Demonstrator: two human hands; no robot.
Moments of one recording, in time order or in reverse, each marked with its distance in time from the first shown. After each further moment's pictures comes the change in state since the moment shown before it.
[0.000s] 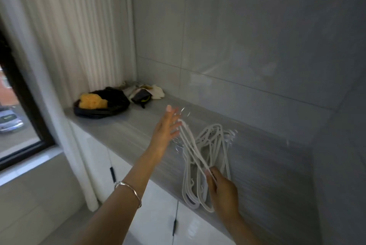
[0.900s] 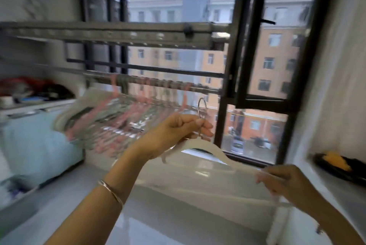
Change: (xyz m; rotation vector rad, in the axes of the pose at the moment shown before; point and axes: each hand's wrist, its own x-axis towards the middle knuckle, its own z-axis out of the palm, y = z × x) left_hand -0.656 0.248 -0.019 0.636 0.789 0.240; right_hand -0.214 -0.337 -0.199 0.875 -1.088 -0.969
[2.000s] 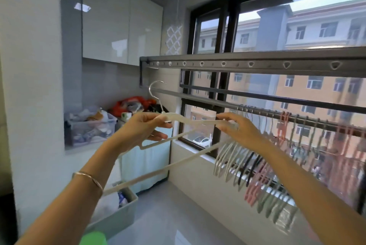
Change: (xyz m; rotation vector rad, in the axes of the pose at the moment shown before) left_hand -0.228 -0.033 -0.518 0.294 0.743 -0.272; right_hand 0.355 -0.276 0.476 -0.055 -0.264 -0.430
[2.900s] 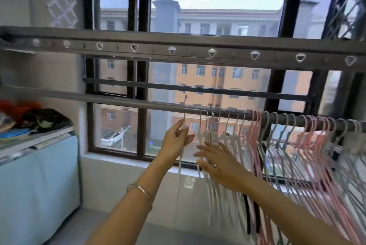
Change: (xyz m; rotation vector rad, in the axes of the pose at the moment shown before) left_hand 0.239 -0.094 0.185 -0.498 -0.450 -0.018; right_hand 0.038 0.116 0.052 -0.673 -0.046 0.348
